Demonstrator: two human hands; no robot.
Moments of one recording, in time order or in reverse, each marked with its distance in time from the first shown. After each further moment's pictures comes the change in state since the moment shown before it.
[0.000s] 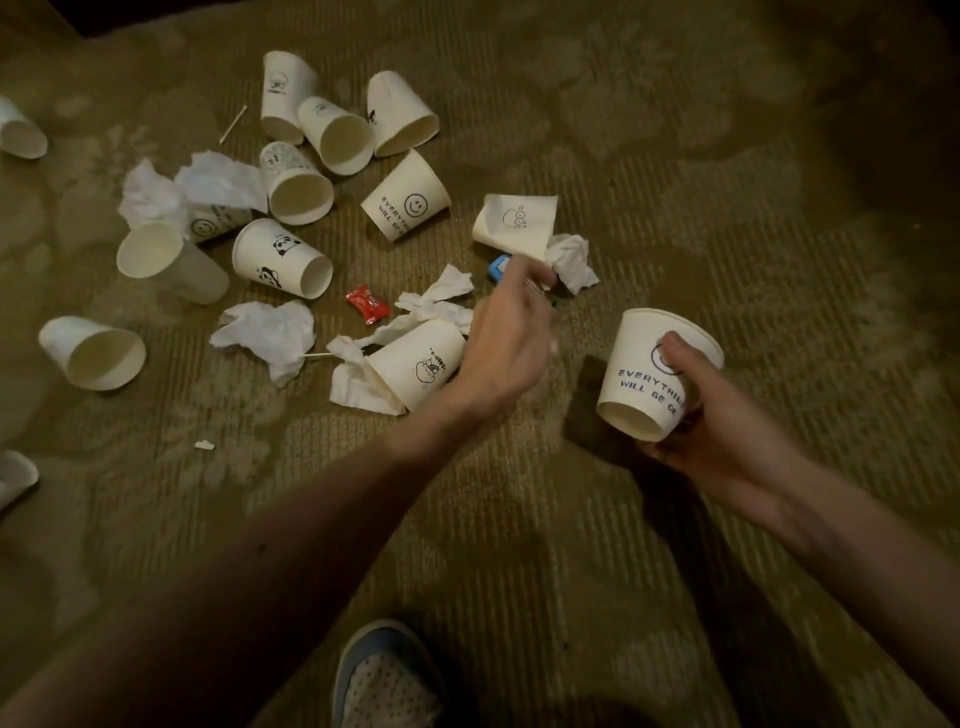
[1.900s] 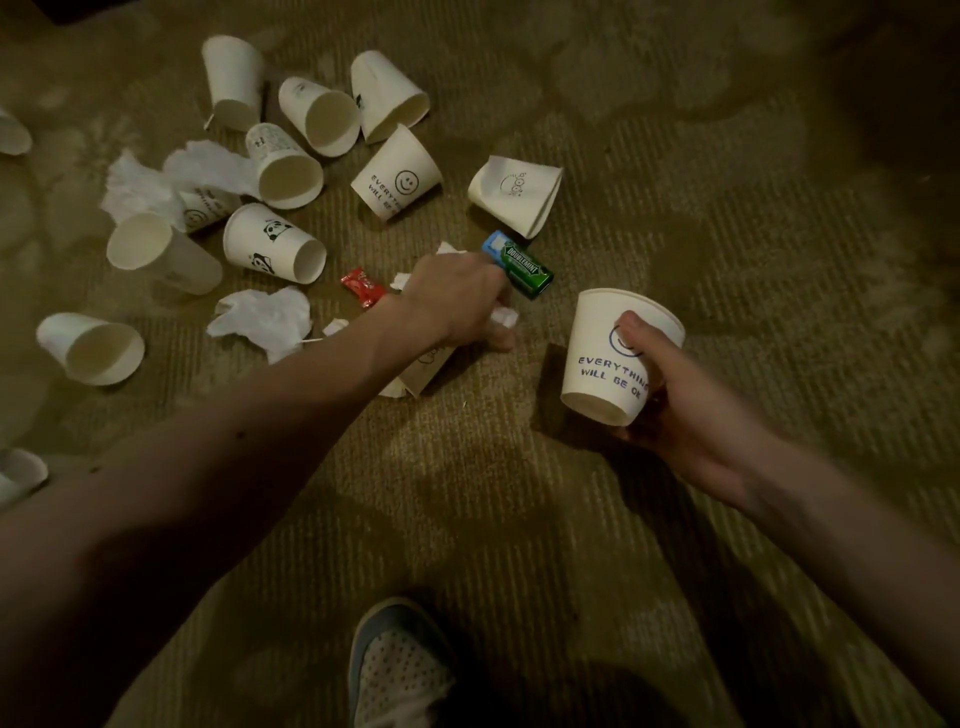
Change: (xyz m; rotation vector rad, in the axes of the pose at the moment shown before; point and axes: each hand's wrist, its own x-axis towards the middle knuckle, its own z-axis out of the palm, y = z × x) left_hand 0.052 -0.022 -0.044 1.213 -0.499 0.271; right_hand -0.002 0.013 0.022 0.026 -0.074 0.027
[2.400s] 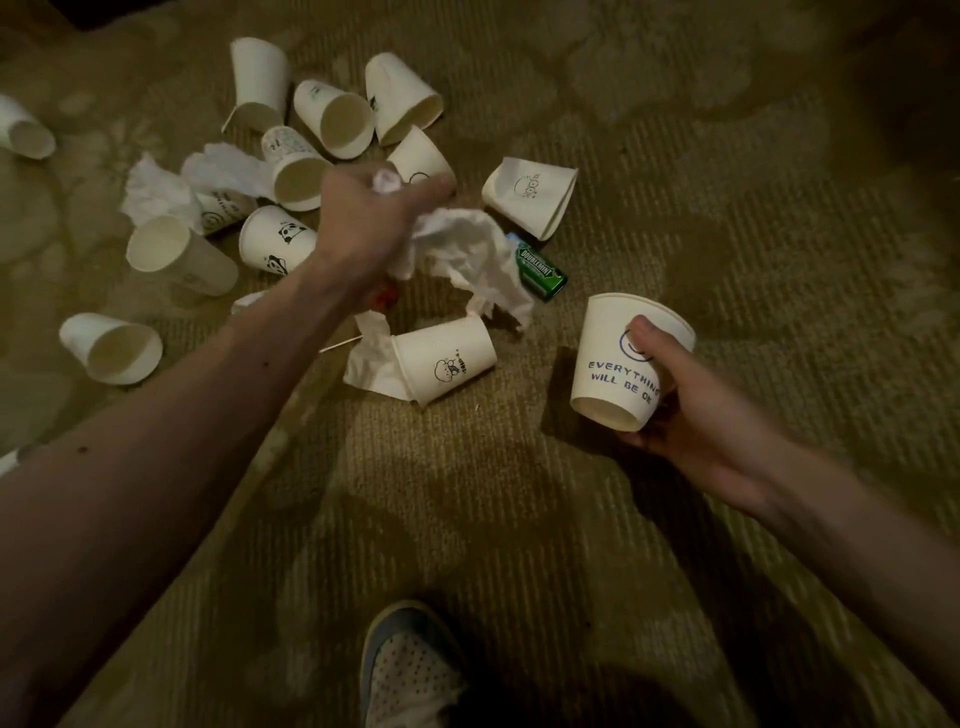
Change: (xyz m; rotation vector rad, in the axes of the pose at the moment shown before) left_hand -0.040 -0.044 -0.040 -1.382 0.666 -0.386; right_hand 0.004 0.002 -0.001 -0.040 -0.027 0.009
